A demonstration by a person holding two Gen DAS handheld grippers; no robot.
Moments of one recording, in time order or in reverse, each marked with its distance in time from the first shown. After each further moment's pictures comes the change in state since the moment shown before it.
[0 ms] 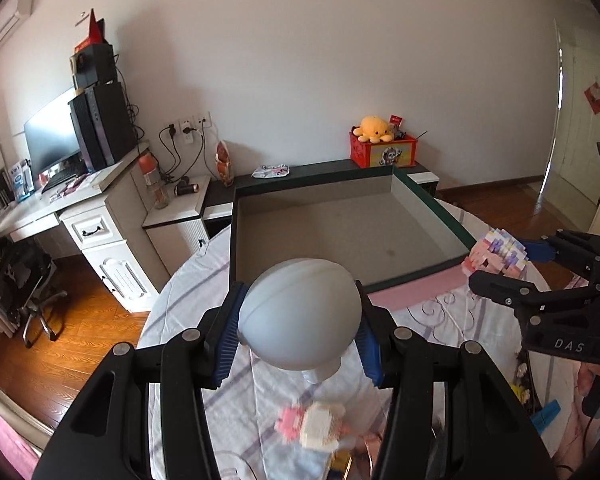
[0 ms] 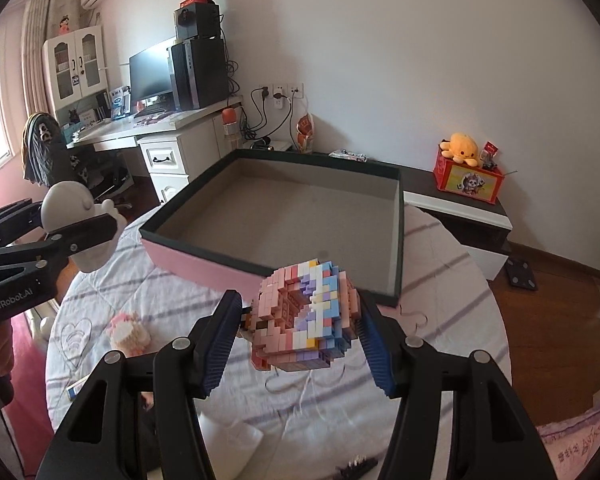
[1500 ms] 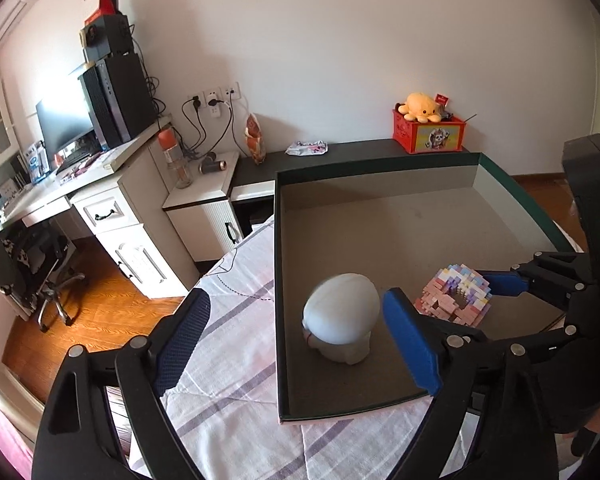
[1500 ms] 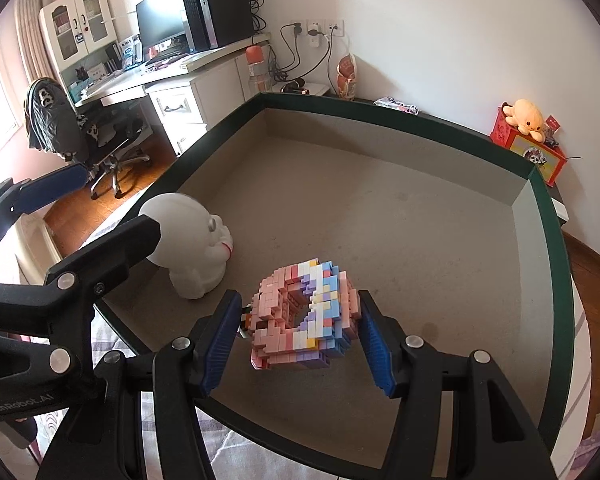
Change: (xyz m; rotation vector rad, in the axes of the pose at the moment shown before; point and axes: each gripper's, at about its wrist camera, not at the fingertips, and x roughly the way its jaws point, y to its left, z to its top) left arm 0.116 0.040 0.015 -0.056 0.095 0.114; right arm 0.150 0.031 0.049 -0.027 0.228 0.106
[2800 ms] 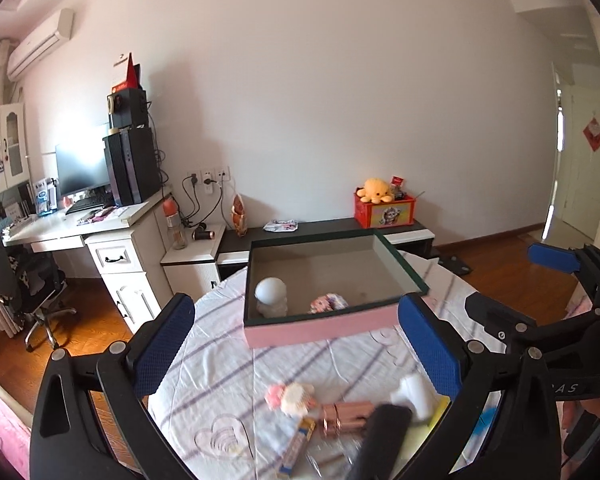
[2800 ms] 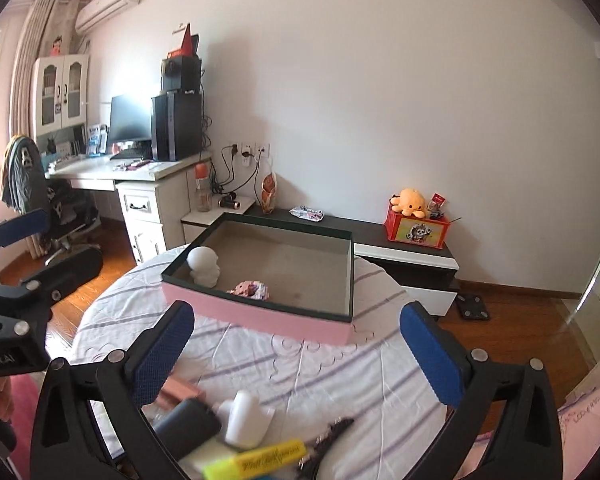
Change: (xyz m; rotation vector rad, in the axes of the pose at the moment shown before) left arm -0.256 -0.036 -0.066 -0.021 -0.308 -0.083; right arm -0.257 0.046 -0.130 0.042 -0.441 -0.307
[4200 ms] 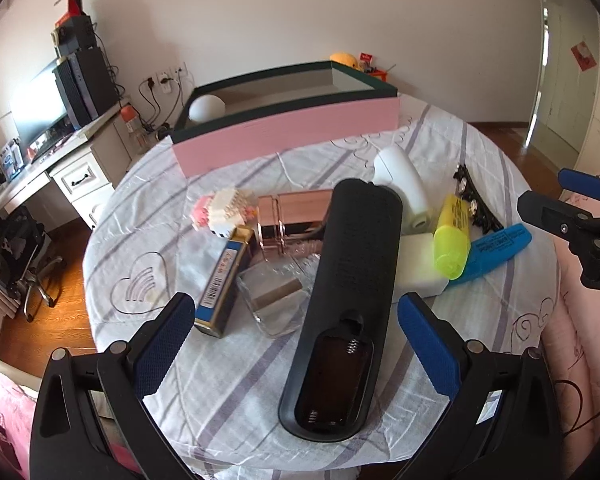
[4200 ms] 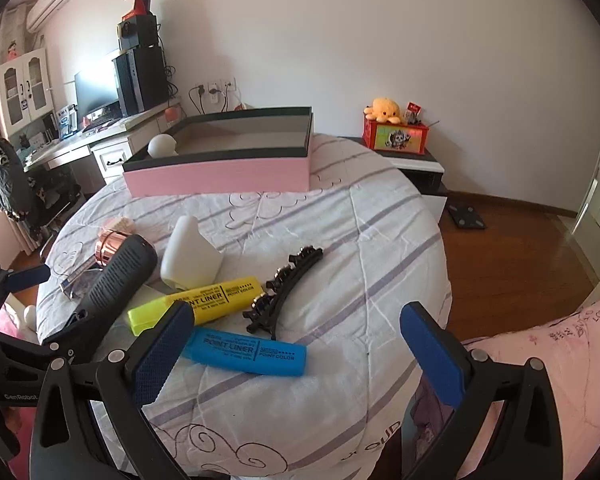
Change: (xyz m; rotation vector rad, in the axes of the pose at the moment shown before) left arm 0.049 -0.054 -0.143 0.116 0.399 -0.069; right arm 0.020 -0.042 -0.132 0.157 0.241 -0.020
